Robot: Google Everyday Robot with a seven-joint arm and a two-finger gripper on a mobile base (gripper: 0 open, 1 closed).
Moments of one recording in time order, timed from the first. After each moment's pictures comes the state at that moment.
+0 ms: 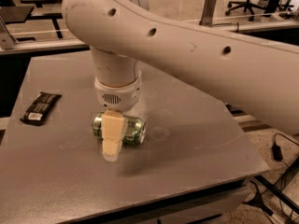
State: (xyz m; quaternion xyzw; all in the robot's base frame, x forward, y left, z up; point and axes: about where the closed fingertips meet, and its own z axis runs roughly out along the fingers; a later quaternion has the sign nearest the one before) arm 0.450 0.051 0.854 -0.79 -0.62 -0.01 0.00
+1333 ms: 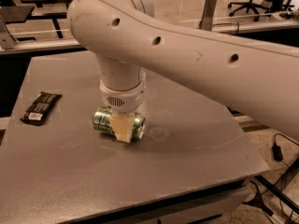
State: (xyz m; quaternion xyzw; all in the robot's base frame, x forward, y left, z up) arm 0.461 0.039 0.848 -0.80 -0.59 -0.03 -0.02
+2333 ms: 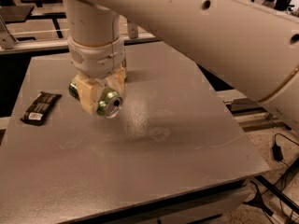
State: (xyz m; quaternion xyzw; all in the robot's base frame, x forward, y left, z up) arm 0.474 0.091 0.920 -0.90 -0.43 -0.03 0.03
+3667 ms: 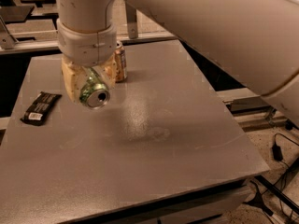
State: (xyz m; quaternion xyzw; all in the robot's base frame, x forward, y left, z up) arm 0.477 0.114 0.948 -0.95 -0.31 -0.07 0.07
